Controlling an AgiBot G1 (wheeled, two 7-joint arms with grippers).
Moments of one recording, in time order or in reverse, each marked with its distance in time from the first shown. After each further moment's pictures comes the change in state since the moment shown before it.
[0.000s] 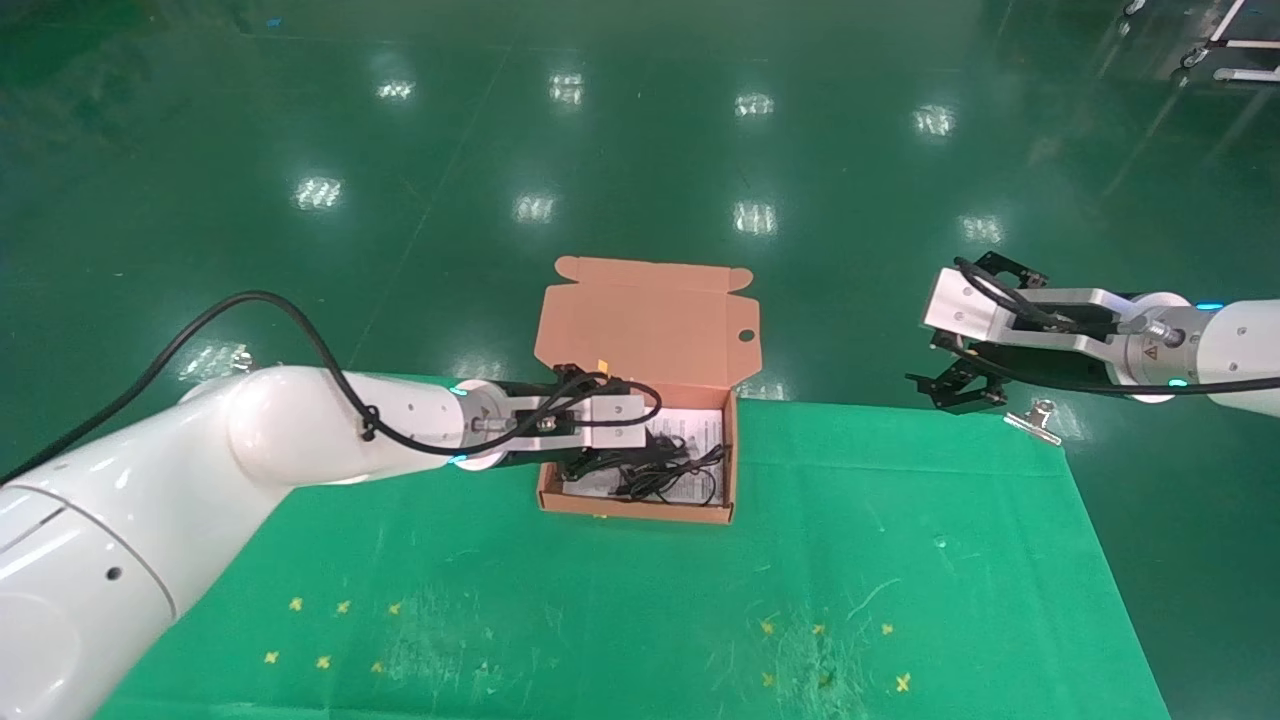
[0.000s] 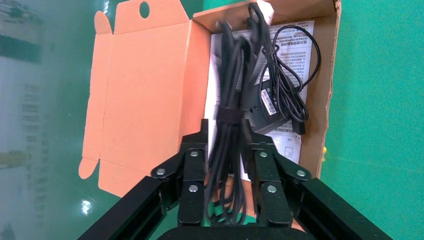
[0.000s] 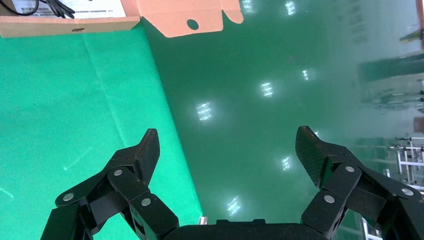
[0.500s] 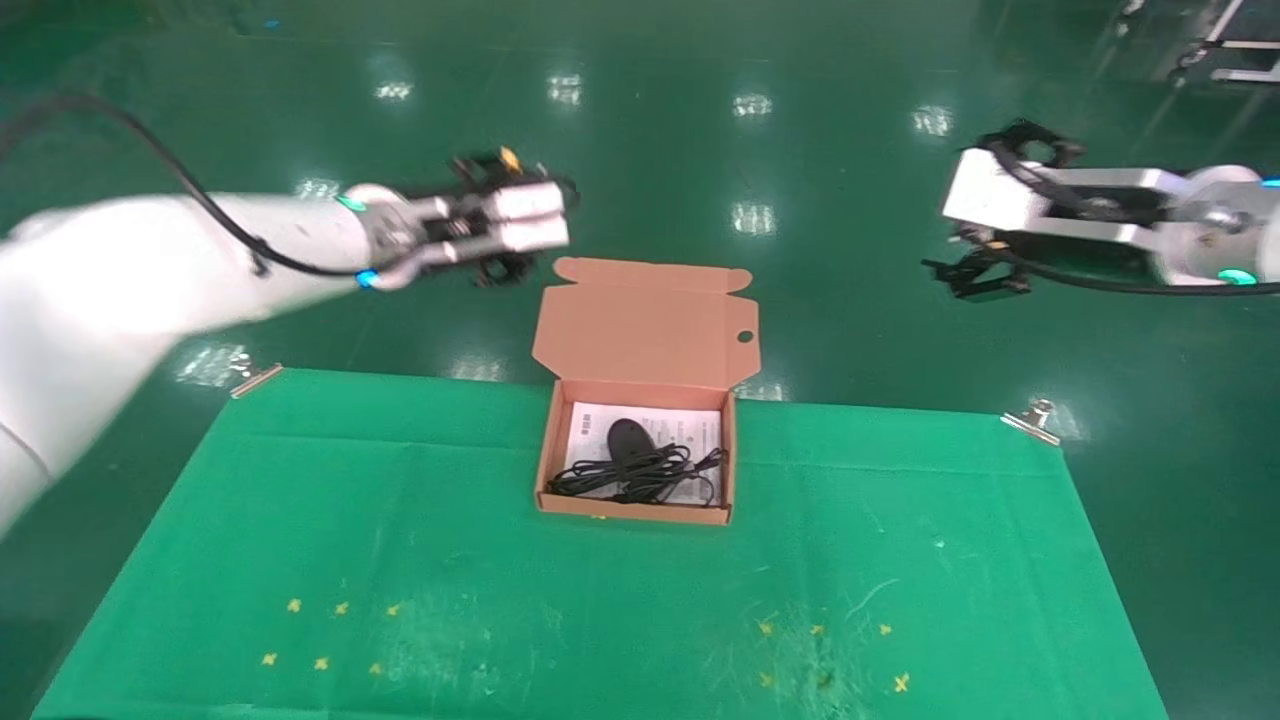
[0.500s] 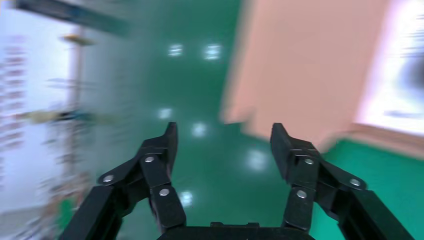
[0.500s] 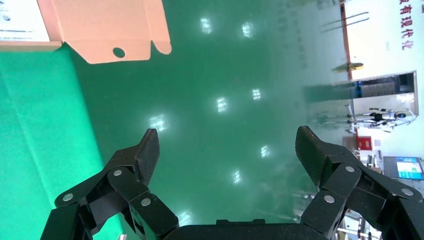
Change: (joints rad) left arm -0.142 -0.058 -0.030 0.018 0.049 -0.106 -0.042; right arm 0.074 0.020 0.034 0.059 -0.026 0.021 -0.025
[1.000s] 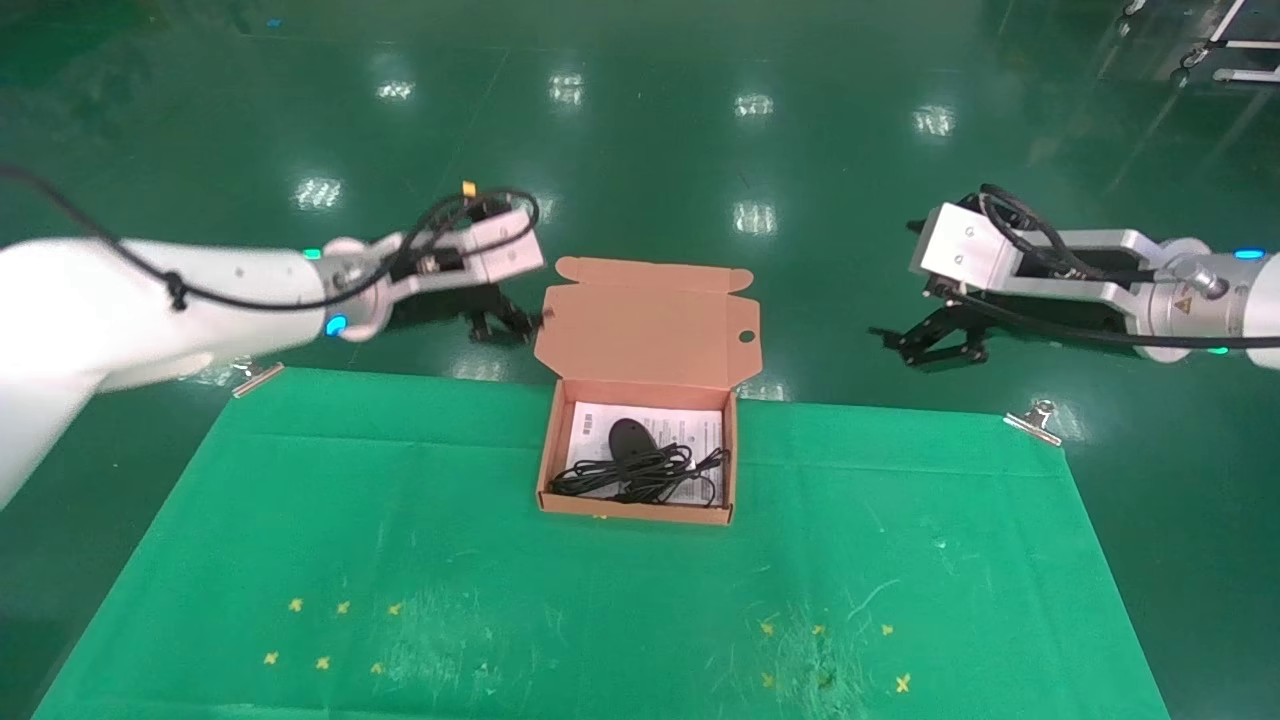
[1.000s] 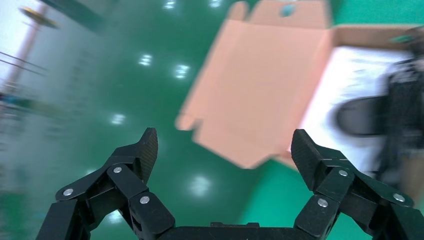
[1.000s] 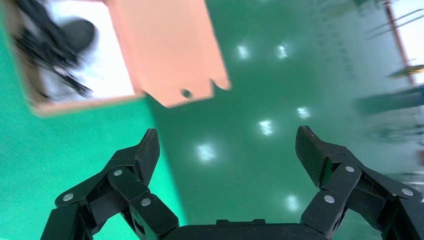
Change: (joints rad) left arm 0.101 -0.131 -0.156 -0.127 -0.176 0.166 -0.046; right arm -0.123 0.034 0.144 0.075 0.155 -0.152 0.006
